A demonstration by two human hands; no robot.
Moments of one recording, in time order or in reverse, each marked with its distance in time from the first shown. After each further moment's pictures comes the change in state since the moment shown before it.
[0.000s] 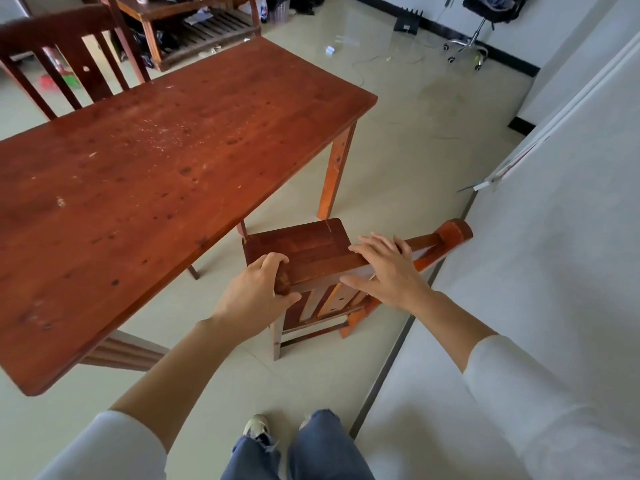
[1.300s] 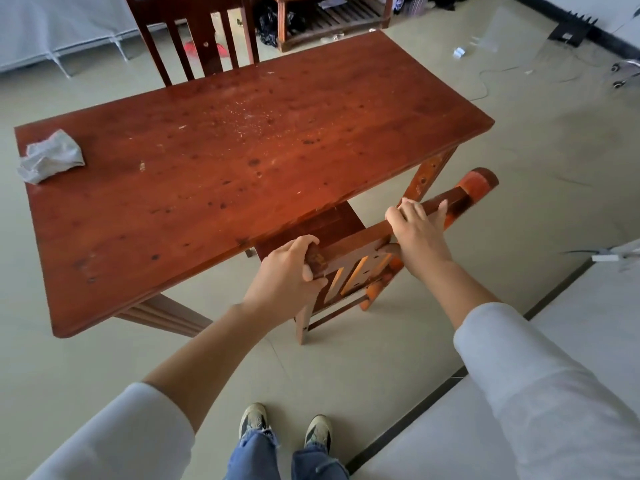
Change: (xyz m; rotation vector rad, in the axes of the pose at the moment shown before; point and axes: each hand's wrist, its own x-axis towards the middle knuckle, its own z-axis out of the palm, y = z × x) left_hand 0.084 0.016 -0.004 -0.114 0.258 -0.280; right_hand 0.184 0.032 -0.009 -0.268 0.116 -0.234
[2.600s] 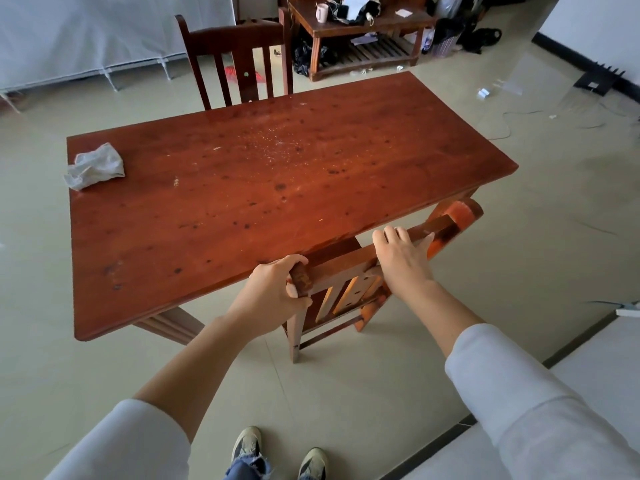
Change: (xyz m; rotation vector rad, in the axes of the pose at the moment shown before) left_hand 0.009 -0.037 -0.031 -0.053 0.014 -0.073; right_hand 0.037 -0.053 -0.023 -0.149 -0.112 -0.062
